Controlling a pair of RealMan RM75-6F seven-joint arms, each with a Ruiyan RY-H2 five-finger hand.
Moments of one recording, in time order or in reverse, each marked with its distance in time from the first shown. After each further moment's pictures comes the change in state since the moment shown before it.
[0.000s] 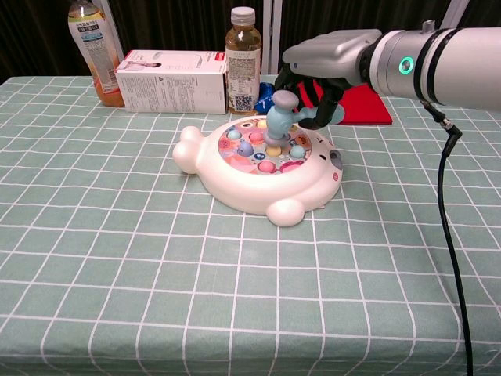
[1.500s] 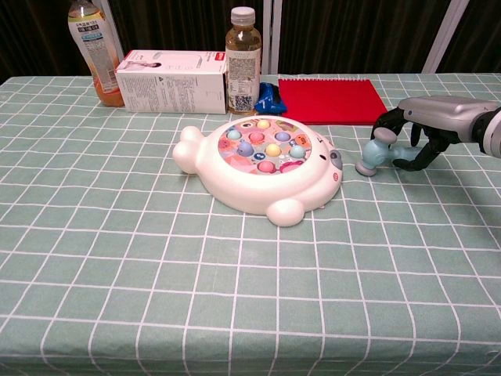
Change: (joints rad) left arm -0.010 0.004 0.002 -0.023 0.002 -0.015 0.030; right arm -0.318 -0.035 -0.082 0.283 -0.291 -0.006 0.495
